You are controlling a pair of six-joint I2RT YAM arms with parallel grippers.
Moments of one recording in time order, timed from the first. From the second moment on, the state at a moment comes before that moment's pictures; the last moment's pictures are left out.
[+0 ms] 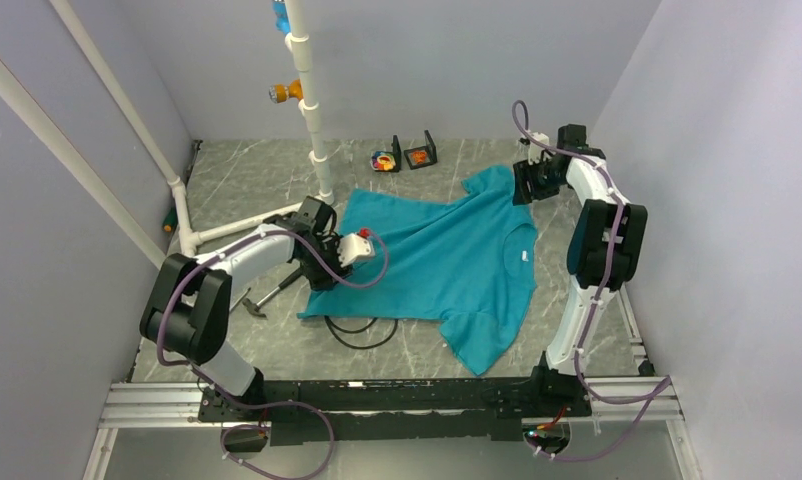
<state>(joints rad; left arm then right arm) -0.42 1.59 0.98 -0.63 0.29 0.84 -0.15 2.14 1.75 -0.71 -0.42 -0.42</state>
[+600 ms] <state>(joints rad) -0.38 1.94 1.61 -0.42 0.24 0.64 -0.14 2.17 1.77 -0.62 -0.49 -0.30</state>
